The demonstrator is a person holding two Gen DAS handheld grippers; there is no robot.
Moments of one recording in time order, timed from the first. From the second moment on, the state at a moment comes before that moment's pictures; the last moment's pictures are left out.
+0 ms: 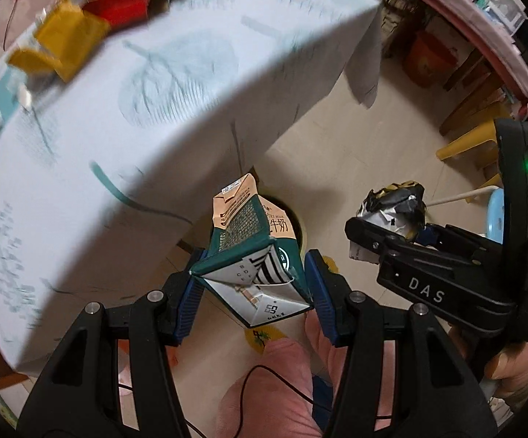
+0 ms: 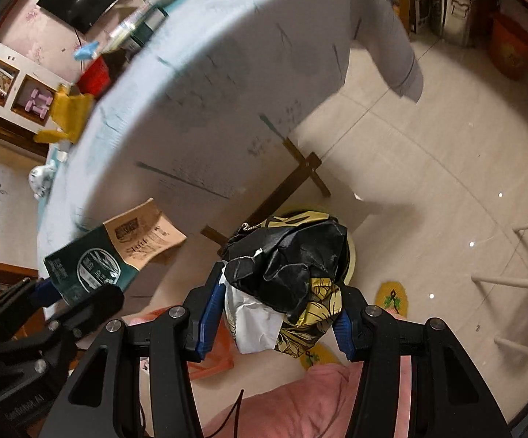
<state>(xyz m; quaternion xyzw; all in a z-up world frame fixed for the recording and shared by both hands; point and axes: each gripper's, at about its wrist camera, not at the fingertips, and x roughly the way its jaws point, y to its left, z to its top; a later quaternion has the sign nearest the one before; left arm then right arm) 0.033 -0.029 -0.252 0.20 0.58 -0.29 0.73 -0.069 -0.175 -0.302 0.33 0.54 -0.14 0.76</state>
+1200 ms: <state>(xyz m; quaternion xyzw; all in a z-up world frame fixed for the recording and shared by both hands) 0.013 -0.068 -0.401 0.28 0.52 -0.29 0.75 -0.030 -0.207 -0.499 0.35 0.57 -0.07 0.74</state>
